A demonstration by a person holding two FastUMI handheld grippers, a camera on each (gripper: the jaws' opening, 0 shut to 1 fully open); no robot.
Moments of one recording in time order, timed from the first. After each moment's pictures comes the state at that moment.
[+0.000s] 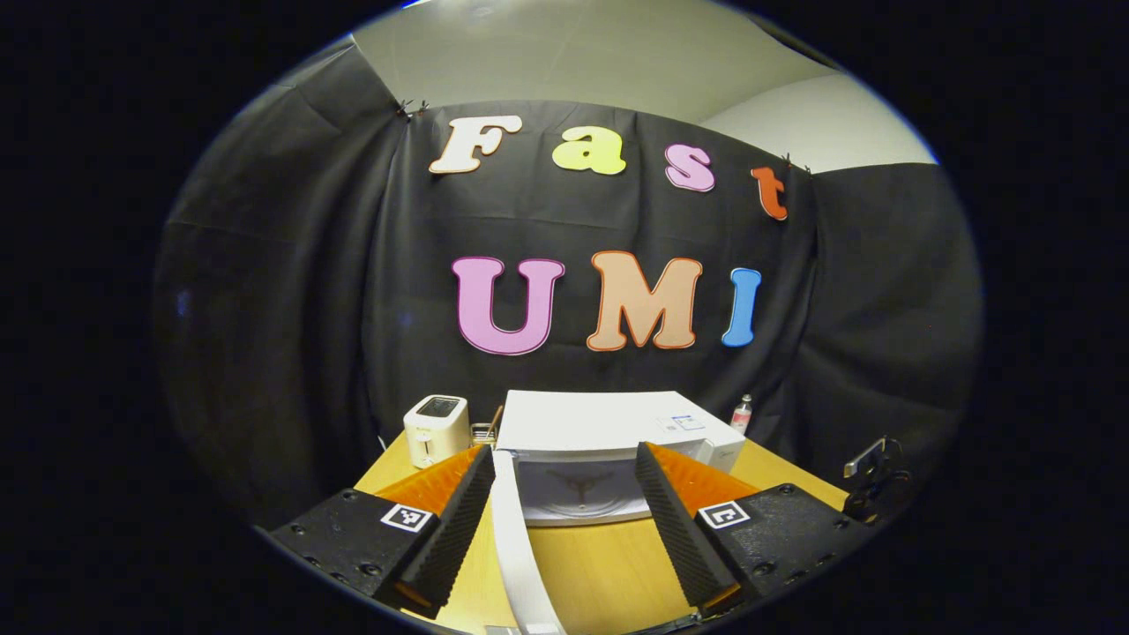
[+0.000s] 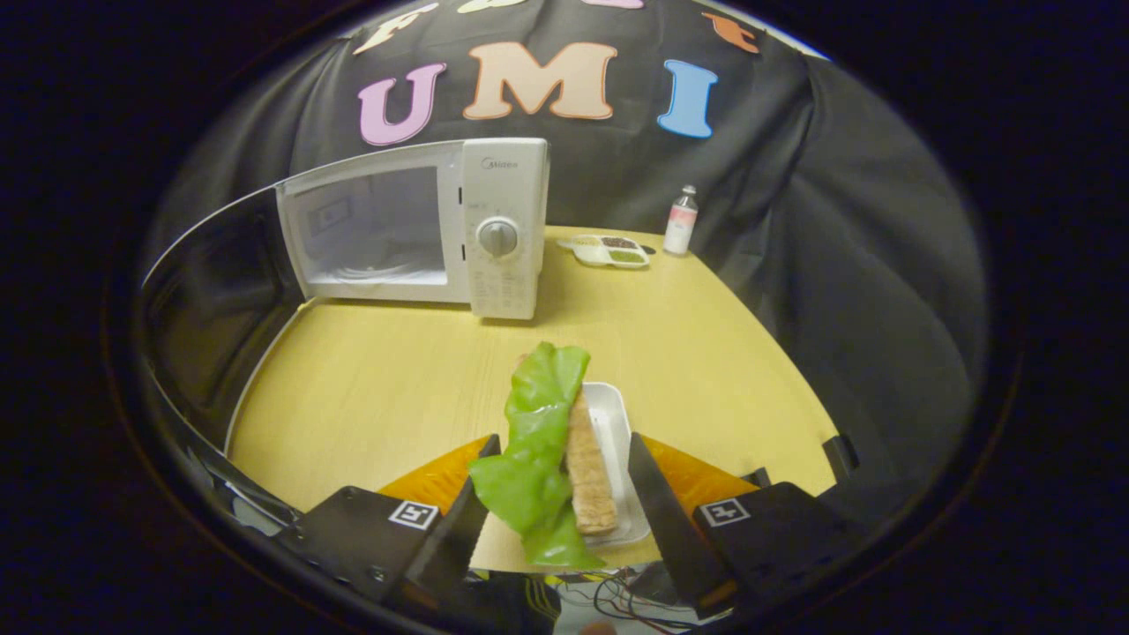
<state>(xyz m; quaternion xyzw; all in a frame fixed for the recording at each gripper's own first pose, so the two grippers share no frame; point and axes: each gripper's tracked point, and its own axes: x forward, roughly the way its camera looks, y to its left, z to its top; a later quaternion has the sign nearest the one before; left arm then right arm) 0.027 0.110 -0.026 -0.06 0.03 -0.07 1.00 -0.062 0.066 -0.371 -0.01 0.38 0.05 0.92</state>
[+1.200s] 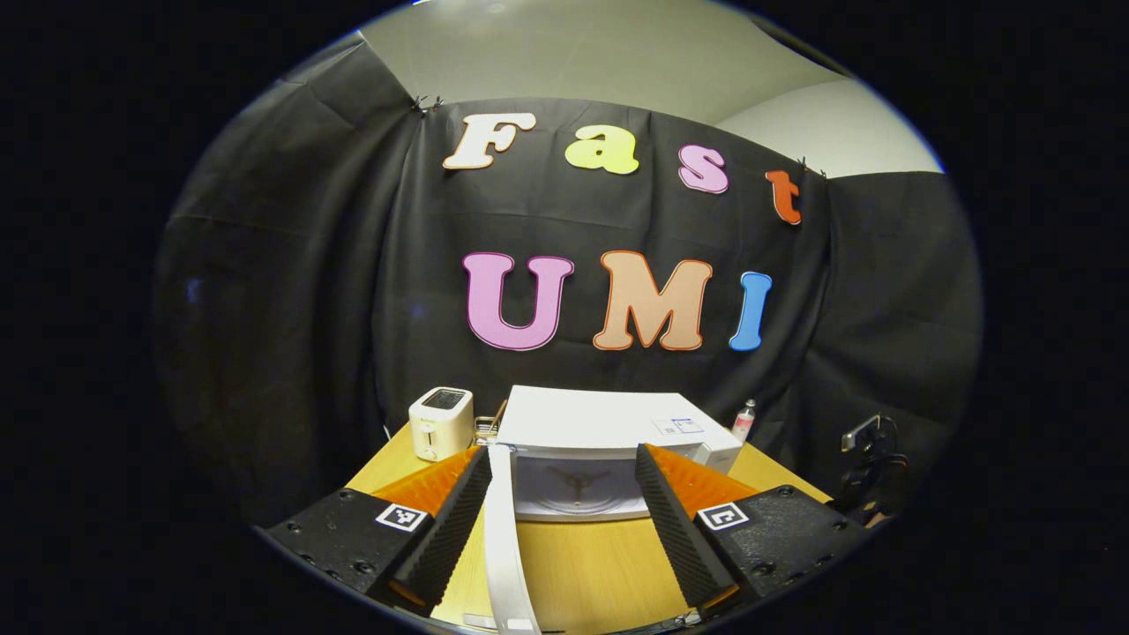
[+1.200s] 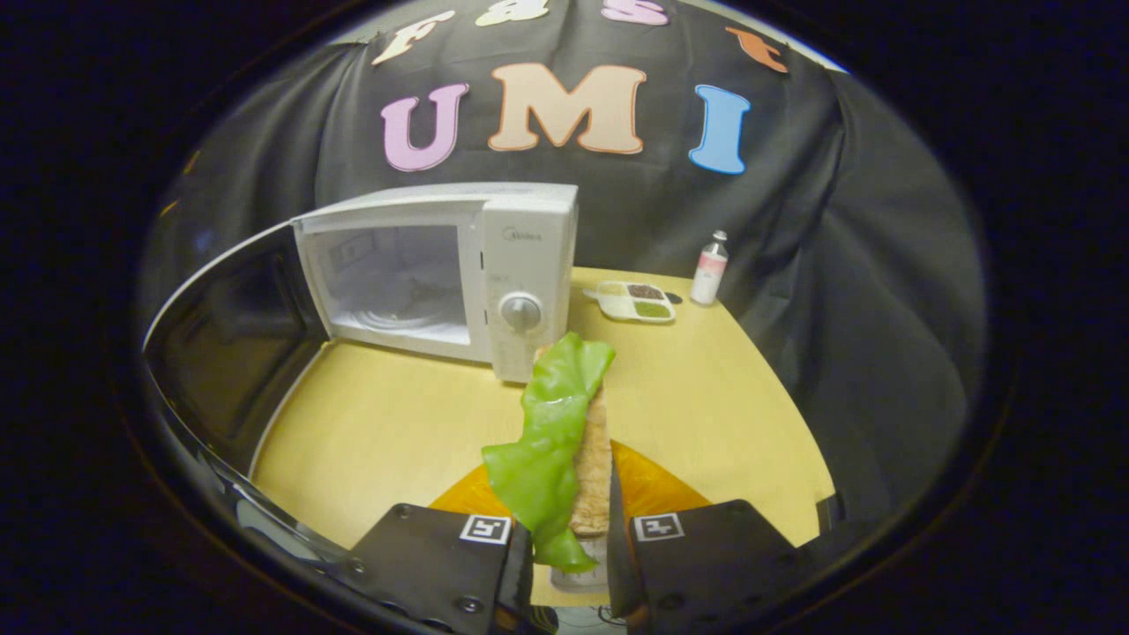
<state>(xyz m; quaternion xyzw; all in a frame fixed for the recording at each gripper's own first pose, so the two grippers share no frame) 0.020 0.110 -0.027 -0.06 0.06 -0.04 1.00 0.001 0.098 -0.309 0.00 0.34 0.11 0.94</state>
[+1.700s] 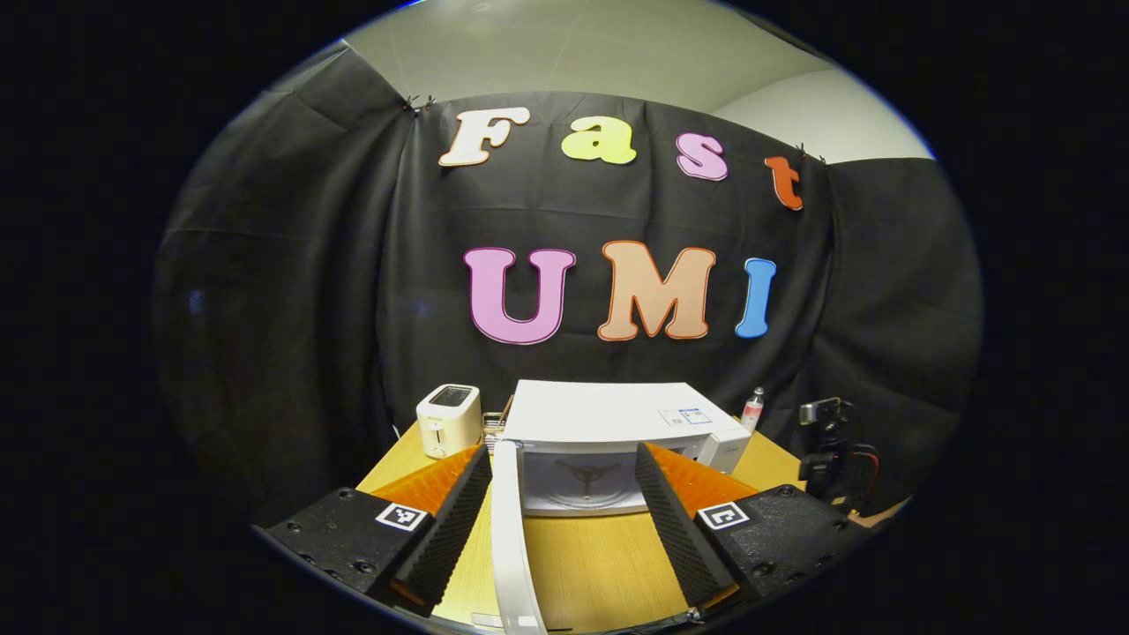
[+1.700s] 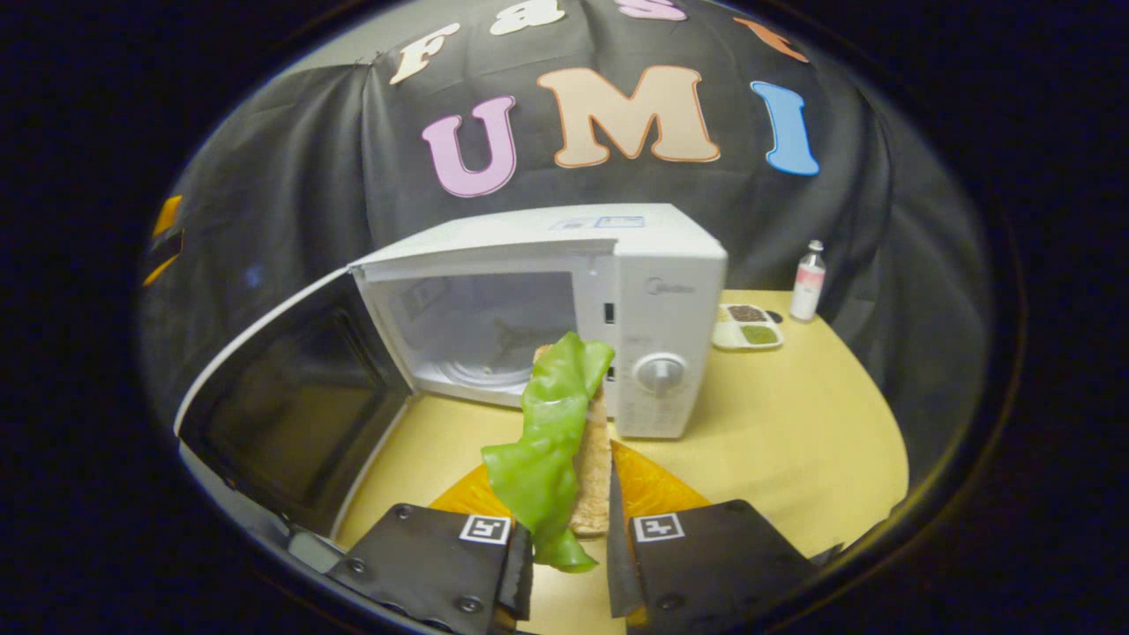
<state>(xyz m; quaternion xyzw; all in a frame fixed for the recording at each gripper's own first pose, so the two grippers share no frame) 0.020 0.107 -0.026 -0.04 0.07 -0.03 1.00 0.046 0.235 -0.291 0.11 0.33 0.20 0.92</state>
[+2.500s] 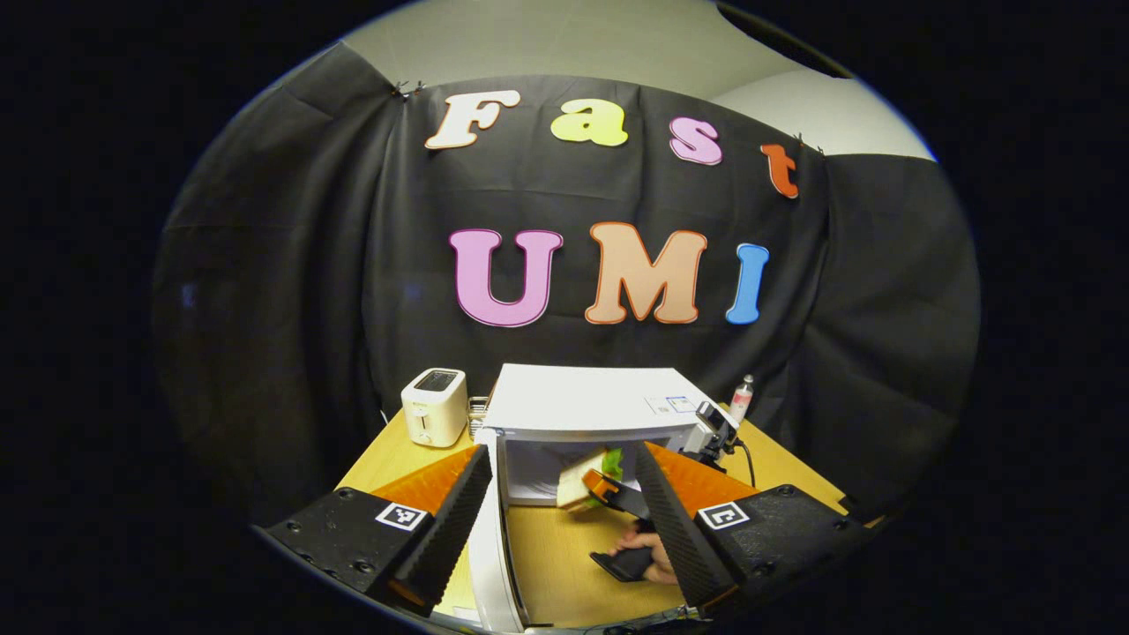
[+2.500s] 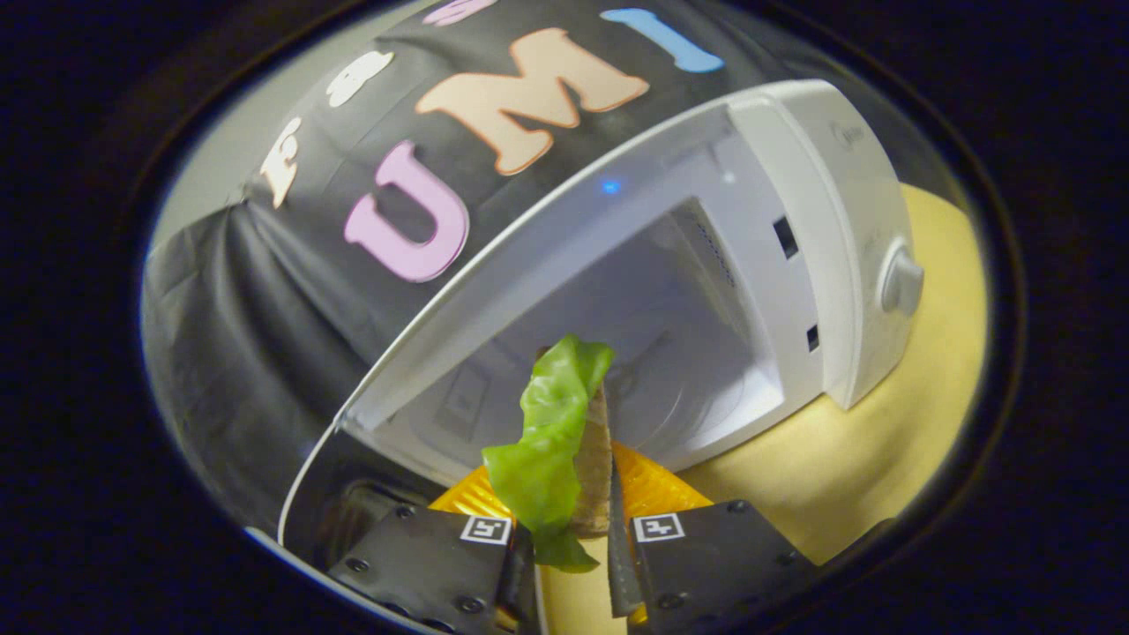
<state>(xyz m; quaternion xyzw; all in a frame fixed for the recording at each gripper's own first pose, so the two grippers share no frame) 0.022 0.085 -0.037 -0.04 0.11 -0.05 0.99 0.142 0.379 -0.324 0.42 0.31 0.08 0.85</state>
